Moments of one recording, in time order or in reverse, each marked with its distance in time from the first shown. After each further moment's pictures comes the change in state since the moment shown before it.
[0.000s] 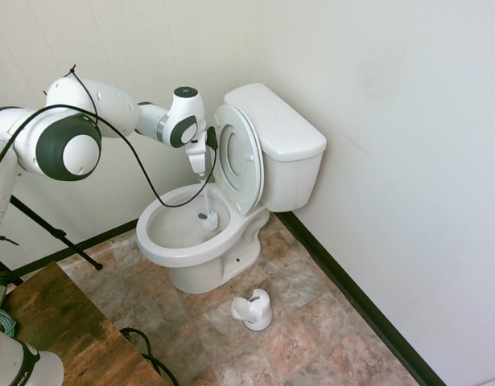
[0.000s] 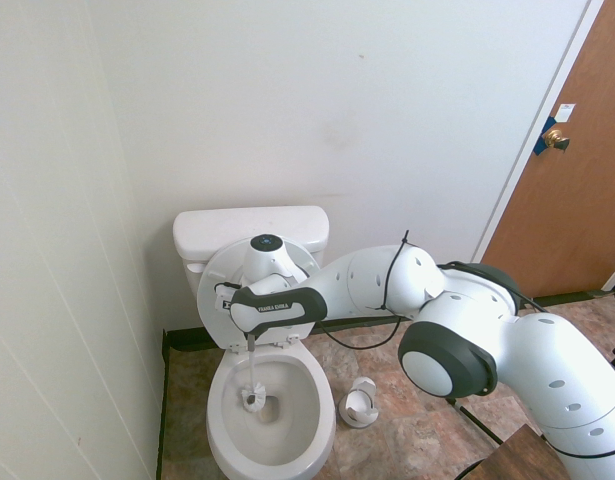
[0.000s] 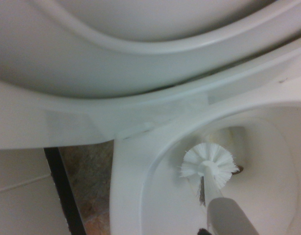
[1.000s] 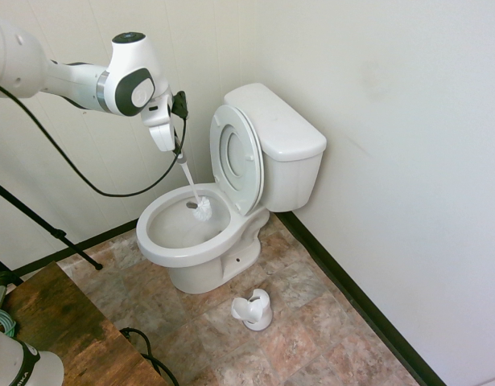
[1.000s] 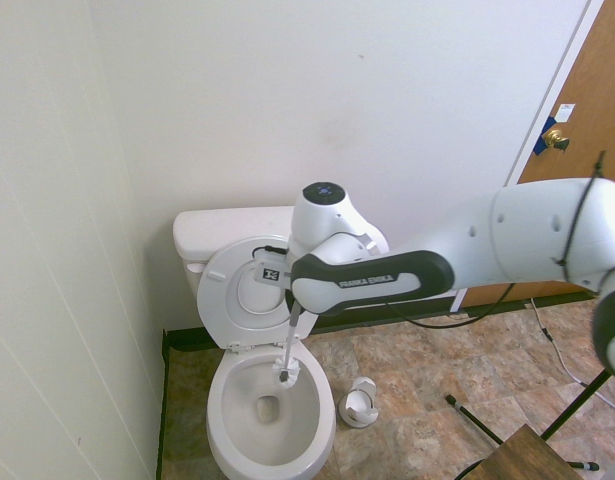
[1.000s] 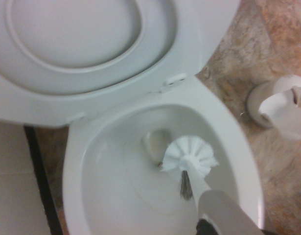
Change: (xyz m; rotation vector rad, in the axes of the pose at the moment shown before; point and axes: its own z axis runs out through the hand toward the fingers) arm 0.048 0.131 -0.237 0.082 0.095 0.027
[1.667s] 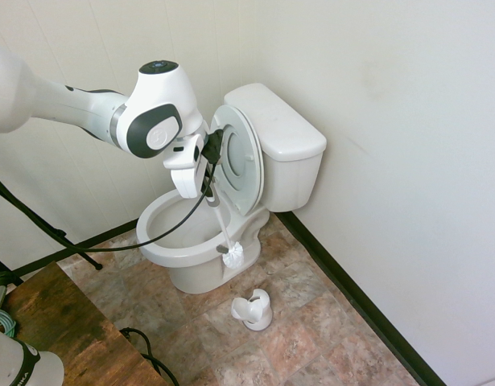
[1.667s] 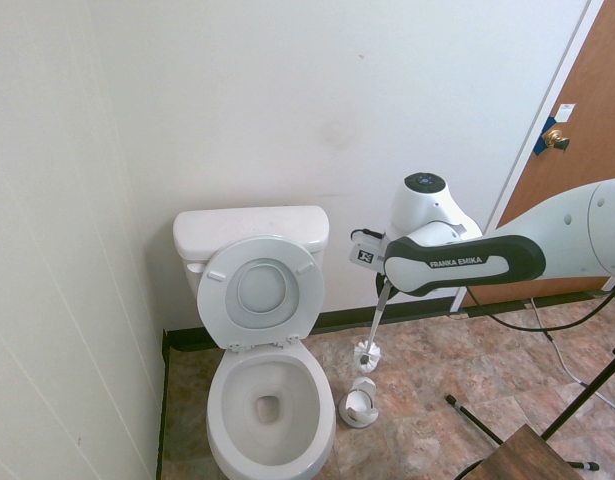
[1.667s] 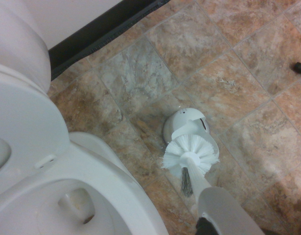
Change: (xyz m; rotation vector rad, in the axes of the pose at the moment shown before) arm 0.154 0.051 0.010 -0.045 0.095 0.214
